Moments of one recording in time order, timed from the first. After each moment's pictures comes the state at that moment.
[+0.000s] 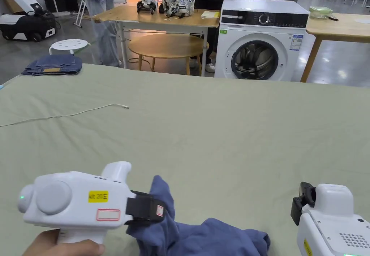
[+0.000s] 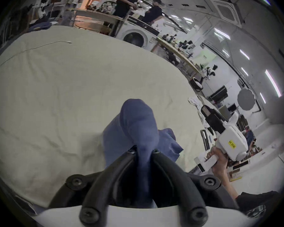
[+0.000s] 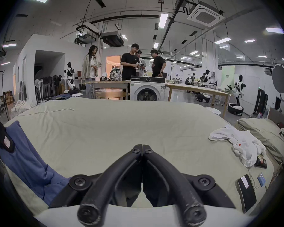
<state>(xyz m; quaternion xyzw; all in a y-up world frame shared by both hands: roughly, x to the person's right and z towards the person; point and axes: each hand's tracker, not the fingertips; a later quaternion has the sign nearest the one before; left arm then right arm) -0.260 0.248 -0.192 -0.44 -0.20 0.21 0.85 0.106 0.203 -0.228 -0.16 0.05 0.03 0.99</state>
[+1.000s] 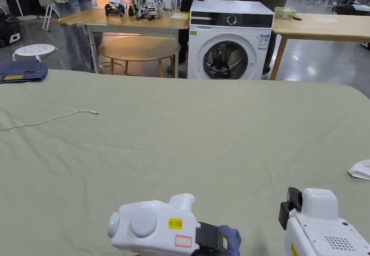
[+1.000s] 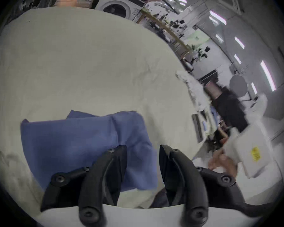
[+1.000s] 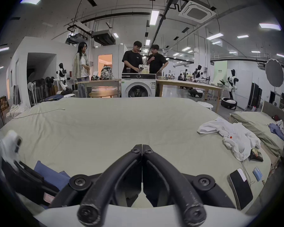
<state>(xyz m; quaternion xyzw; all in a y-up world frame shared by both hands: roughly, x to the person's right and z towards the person) -0.126 0.183 -0.242 -0.50 -0.28 0.24 0.79 0.144 0.196 -0.223 -0.17 0.01 0.01 0.99</state>
